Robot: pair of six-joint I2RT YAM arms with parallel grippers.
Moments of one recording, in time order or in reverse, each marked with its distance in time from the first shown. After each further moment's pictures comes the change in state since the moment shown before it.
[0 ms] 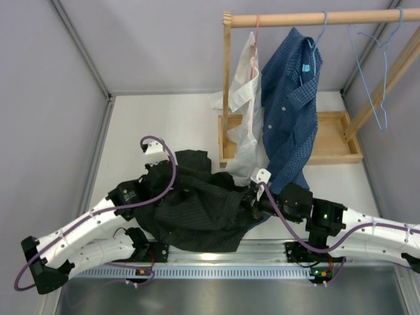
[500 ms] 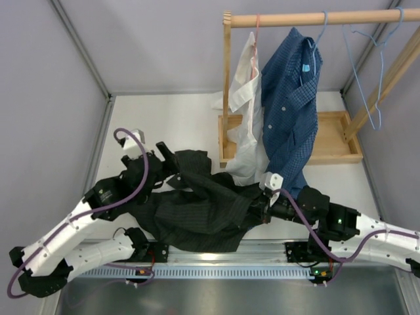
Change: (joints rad) left arm 0.005 -0.094 0.235 -0.211 -0.022 -0.079; right arm 0.000 -0.148 -0.037 -0.019 -0.100 -0.010
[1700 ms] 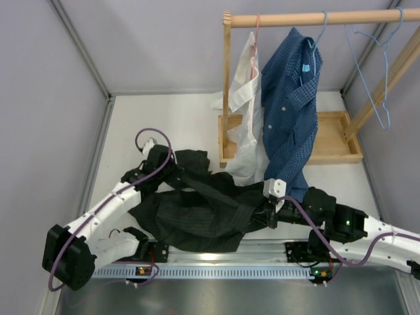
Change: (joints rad) left arm 0.396 0.285 -0.423 0.479 0.596 -0.306; right arm -0.002 -0.066 0.016 -0.105 -0.137 -0.056
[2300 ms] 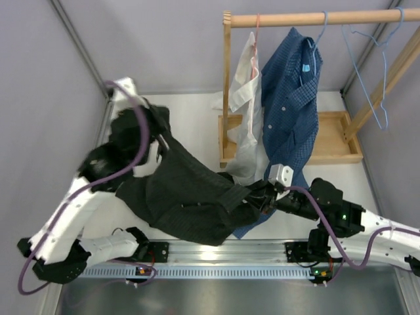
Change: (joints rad) left arm -0.222 0.029 0.985 -0.280 -0.595 0.742; right arm -0.003 0.134 0.153 0.241 0.047 -0.064
